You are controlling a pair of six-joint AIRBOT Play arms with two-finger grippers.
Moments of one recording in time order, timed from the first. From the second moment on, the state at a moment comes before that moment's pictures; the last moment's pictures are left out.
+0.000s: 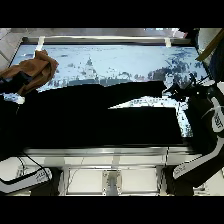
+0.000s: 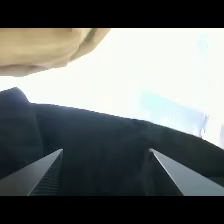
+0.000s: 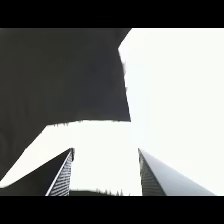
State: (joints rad) left arm 0.45 -1.29 1.20 1.00 -0.80 -1.29; right arm -0.42 -1.82 1.42 -0.81 1.13 1.30
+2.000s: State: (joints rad) left arm 0.42 -1.29 1.21 1.02 -0.79 -1.29; right arm -0.36 -2.06 2.02 -0.79 0.96 1.67
